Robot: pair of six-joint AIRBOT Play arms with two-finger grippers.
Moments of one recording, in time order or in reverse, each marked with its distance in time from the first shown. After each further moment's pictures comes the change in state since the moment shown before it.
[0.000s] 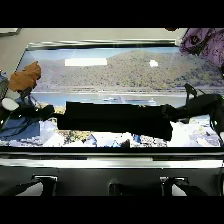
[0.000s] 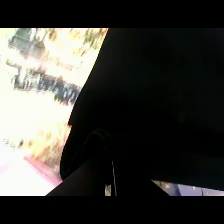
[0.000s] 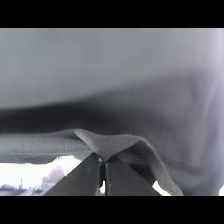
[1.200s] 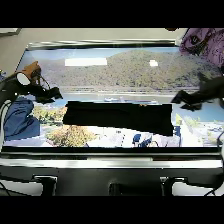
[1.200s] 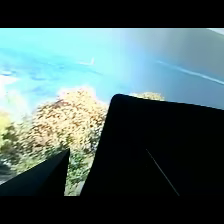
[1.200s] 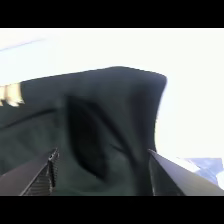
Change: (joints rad) left arm -0.064 -0.343 0.490 0.155 -0.126 -0.065; right arm -0.228 -0.323 0.340 0.027 -0.101 -0.143
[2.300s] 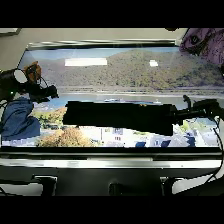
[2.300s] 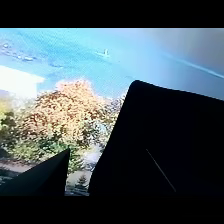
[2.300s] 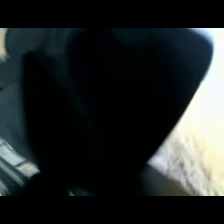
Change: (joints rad) left arm -0.045 0.052 0.016 0.115 -0.063 -0.119; right arm -0.072 -0.241 -0.191 0.329 -0.039 -0.296
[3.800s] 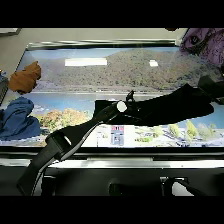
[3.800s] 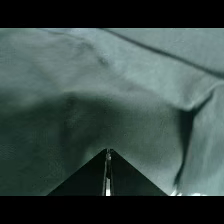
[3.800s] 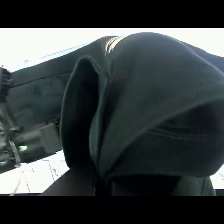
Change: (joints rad) left arm -0.860 -0.662 0.498 -0.809 0.562 -0.180; right arm 0.038 0.514 0.338 -0.265 -0.211 0.420
